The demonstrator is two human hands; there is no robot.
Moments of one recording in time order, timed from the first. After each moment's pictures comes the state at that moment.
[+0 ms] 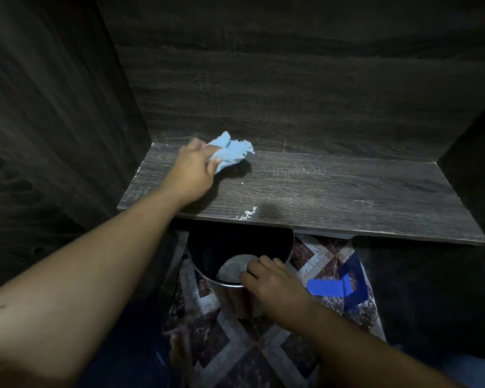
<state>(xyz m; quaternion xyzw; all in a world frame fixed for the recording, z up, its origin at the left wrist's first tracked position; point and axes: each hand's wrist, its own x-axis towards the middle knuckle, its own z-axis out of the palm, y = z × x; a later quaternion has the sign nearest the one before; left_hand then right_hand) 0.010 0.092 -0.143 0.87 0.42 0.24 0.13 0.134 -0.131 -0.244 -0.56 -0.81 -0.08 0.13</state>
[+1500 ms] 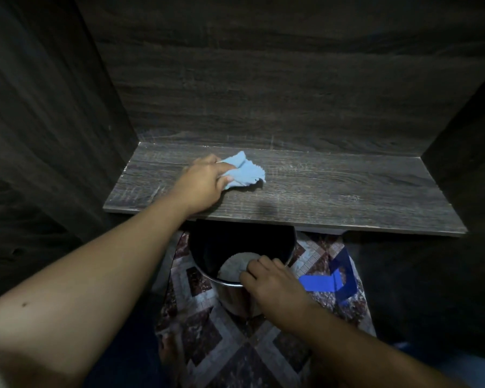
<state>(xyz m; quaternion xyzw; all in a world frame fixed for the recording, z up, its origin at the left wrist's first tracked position) 0.037 0.068 -0.154 0.90 0.39 0.12 0.14 0.144 -0.147 -0.242 -0.58 -0.80 -0.11 0.13</state>
